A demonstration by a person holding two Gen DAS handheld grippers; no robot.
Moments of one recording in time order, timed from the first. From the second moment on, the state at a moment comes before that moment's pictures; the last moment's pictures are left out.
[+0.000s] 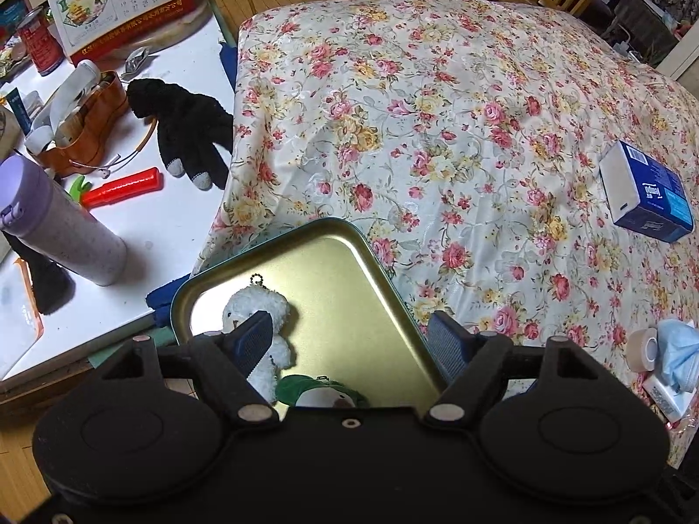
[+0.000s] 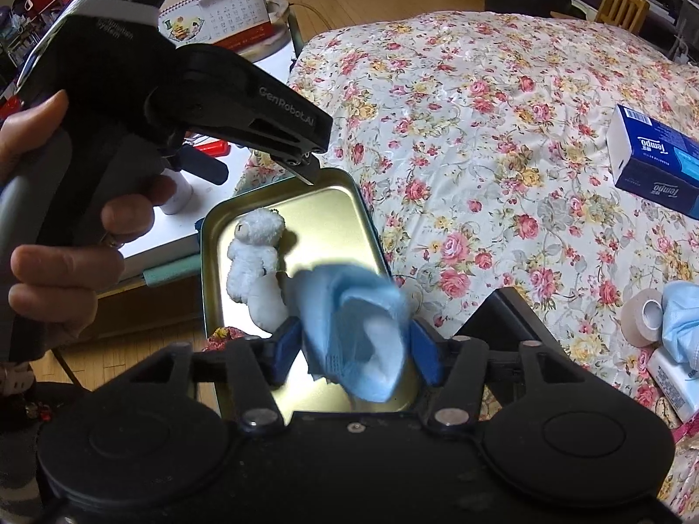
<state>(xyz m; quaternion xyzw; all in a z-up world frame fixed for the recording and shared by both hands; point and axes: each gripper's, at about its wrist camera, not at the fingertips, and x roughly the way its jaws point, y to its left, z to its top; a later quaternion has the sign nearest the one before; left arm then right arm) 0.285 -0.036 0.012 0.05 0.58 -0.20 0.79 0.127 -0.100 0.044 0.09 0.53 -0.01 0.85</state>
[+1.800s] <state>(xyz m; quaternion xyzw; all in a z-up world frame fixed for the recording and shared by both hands) 0.177 -0.198 0.026 0.19 0.53 -0.29 0.77 0.002 -0.359 0.085 0.17 0.44 -0.32 0.82</state>
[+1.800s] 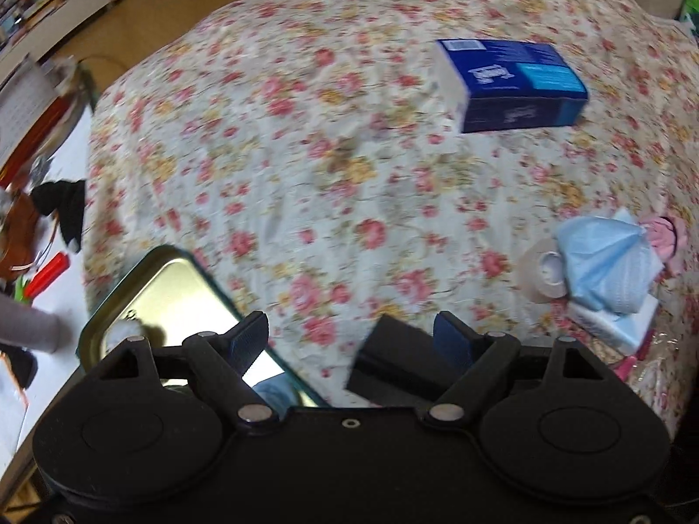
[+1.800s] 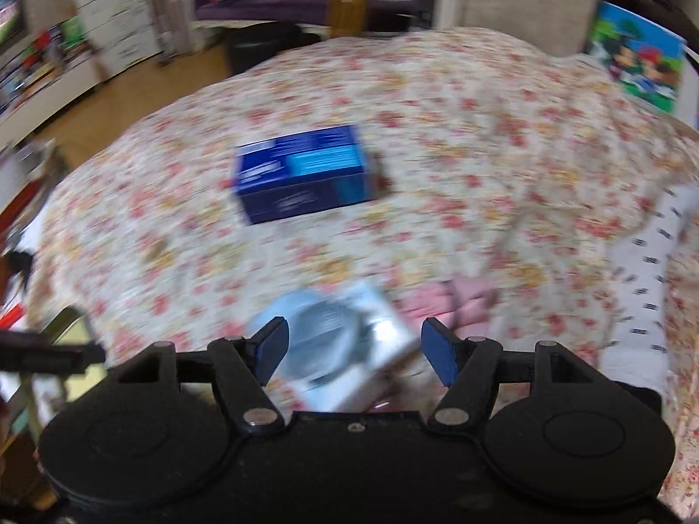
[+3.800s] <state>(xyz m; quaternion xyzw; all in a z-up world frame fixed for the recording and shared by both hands) 0.129 -0.346 -0.008 0.20 0.54 -0.41 0.71 -0.010 -0.468 -0.015 0.25 0.42 -0.36 0.80</state>
